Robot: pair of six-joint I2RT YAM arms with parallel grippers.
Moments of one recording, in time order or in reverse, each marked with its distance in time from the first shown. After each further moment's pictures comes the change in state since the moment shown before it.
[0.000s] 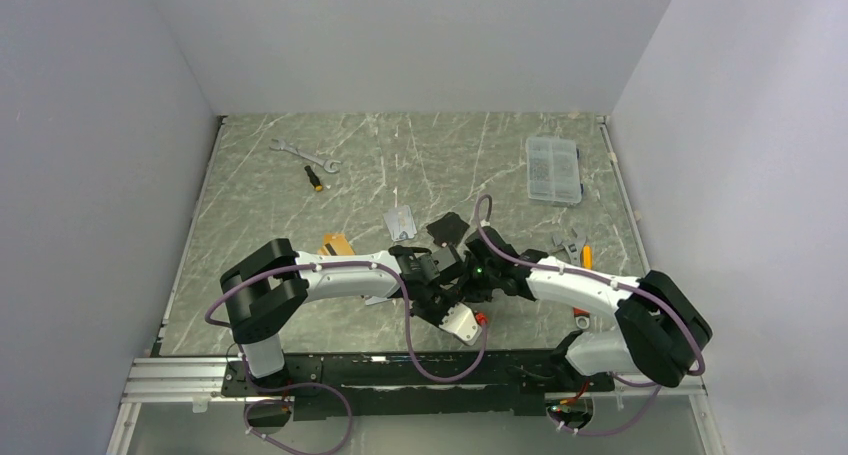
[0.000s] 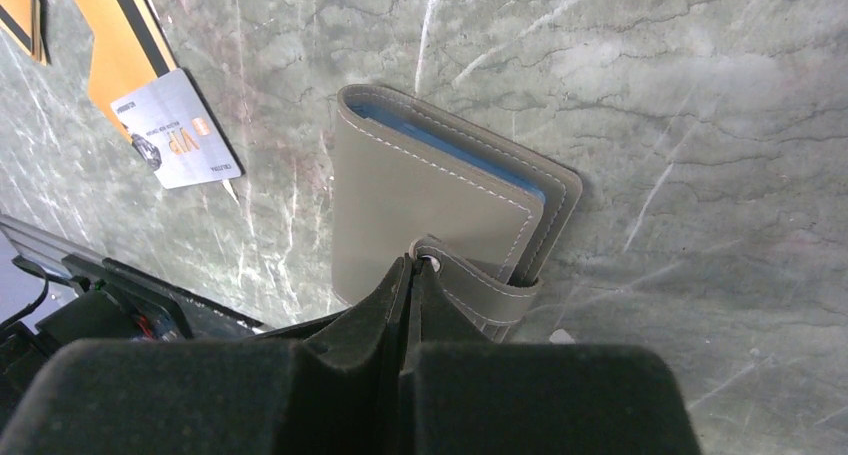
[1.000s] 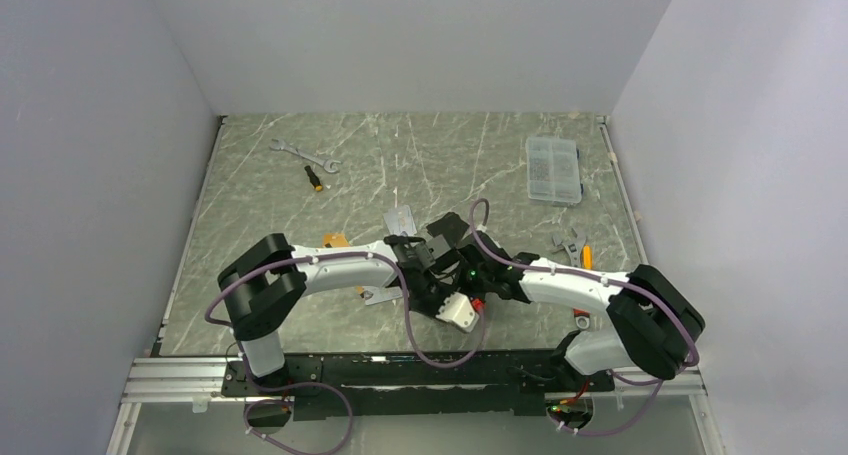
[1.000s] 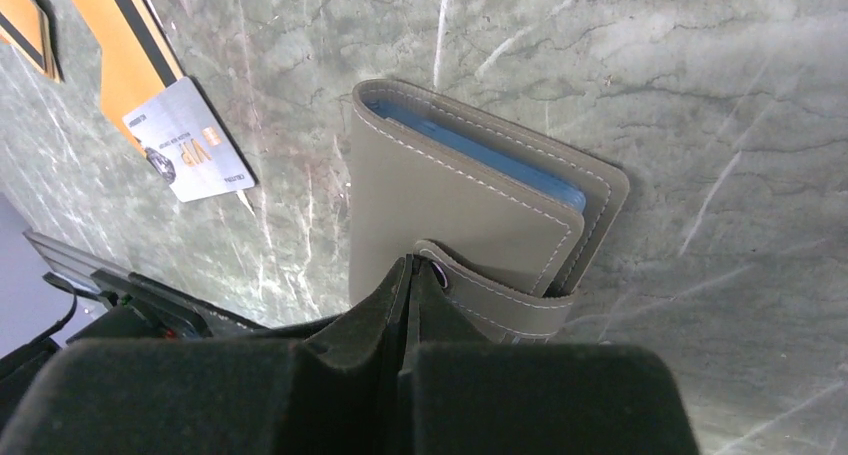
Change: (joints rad) left arm 0.058 0.000 0.016 -0.039 0.057 -0.010; right arm 0.053 0.048 -0.020 0.043 0.026 0.107
